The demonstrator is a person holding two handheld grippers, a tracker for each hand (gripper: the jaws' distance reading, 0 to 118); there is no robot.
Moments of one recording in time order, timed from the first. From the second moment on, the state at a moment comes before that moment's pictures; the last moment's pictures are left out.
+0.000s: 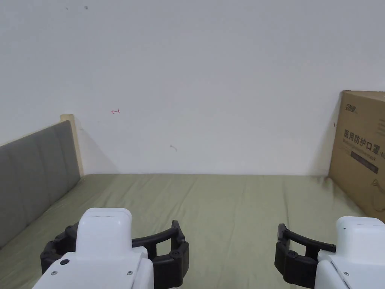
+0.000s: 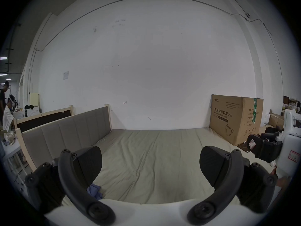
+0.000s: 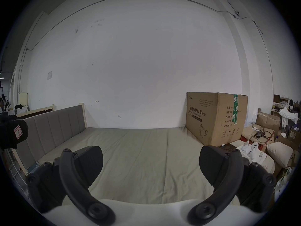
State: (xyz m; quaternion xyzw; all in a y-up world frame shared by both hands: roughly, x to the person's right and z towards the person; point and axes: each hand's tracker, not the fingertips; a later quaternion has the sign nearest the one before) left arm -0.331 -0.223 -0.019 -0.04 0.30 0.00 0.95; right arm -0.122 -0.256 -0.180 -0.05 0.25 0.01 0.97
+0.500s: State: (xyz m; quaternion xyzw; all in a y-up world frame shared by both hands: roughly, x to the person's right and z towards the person) left arm -0.335 -0.229 -0.019 -0.03 0.29 0.01 0.96; right arm -0.125 -0.260 -0.178 -0.05 0.26 0.01 0.96
